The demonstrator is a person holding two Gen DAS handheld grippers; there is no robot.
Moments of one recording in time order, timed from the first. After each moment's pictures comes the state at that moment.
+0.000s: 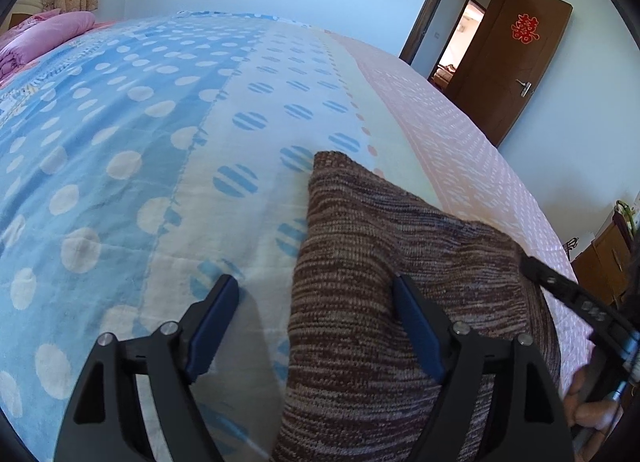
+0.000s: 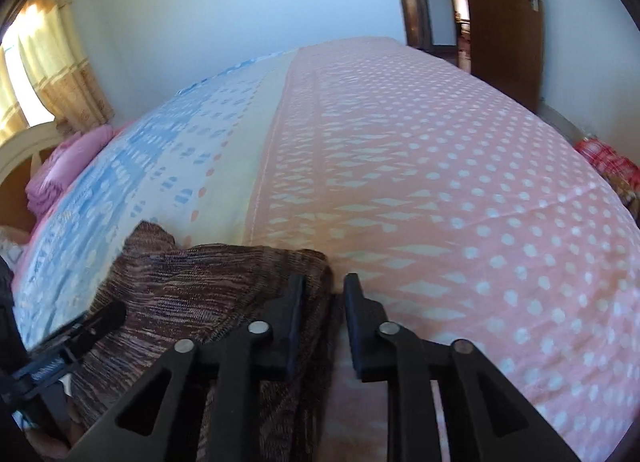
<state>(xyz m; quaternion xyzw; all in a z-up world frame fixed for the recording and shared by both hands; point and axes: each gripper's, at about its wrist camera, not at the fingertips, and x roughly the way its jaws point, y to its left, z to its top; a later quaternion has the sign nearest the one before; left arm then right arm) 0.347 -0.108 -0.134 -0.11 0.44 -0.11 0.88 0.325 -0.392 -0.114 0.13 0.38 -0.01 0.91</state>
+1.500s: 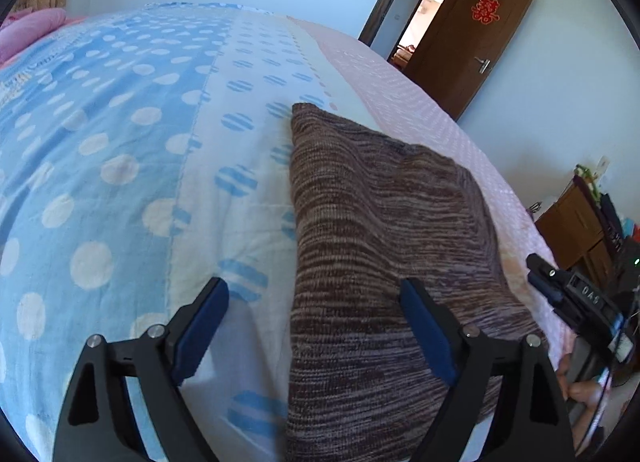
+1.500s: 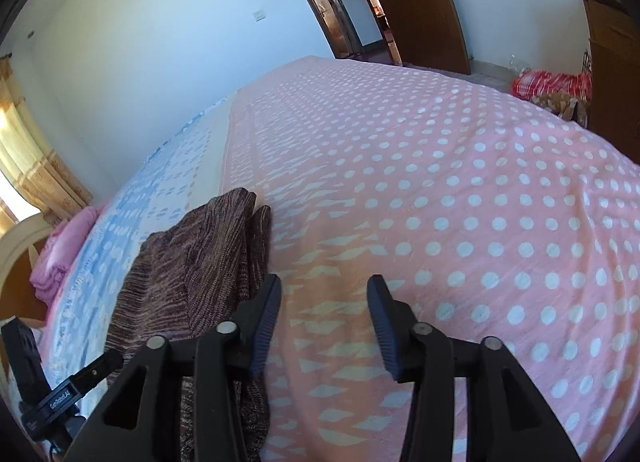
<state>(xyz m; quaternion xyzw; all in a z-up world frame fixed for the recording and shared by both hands) 0.281 -0.079 -0.122 -0.12 0.45 -0.20 0.86 0.196 -0.424 -0.120 0.25 0.35 -0.09 0.90</state>
